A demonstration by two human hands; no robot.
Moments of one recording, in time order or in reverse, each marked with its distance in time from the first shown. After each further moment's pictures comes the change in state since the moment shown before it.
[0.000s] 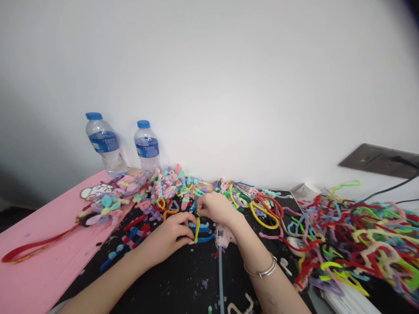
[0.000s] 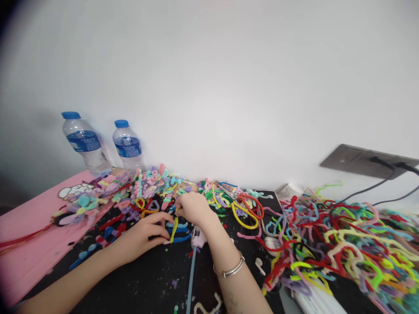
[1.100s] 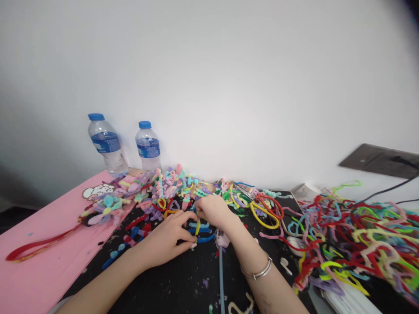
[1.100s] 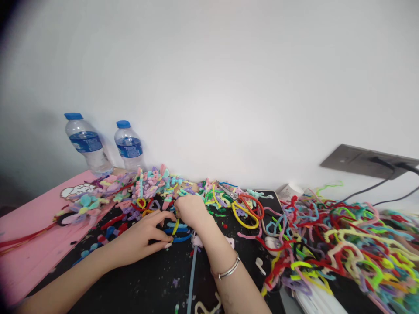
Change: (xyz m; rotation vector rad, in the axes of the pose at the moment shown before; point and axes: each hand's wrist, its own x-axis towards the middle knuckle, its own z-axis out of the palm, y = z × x) left_hand -0.003 0.017 -0.015 0.149 -0.086 0.024; right_hand 0.004 -0.009 0.011 -0.136 0.014 -0.004
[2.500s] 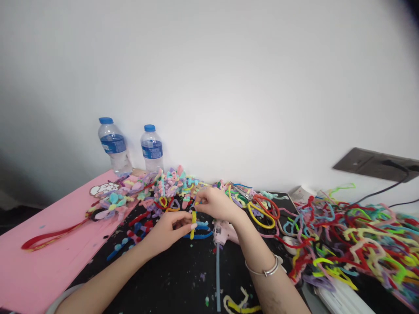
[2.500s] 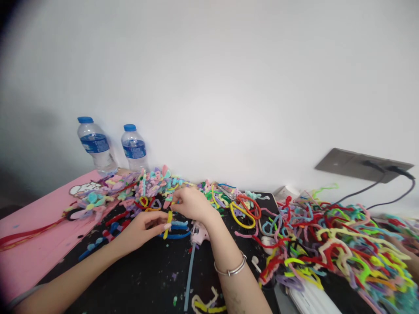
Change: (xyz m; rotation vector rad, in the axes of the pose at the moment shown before) left_hand 0.005 0.005 0.008 -0.532 0.222 -0.298; right_hand -0.015 0.005 -0.032 0.465 0.178 -0.135
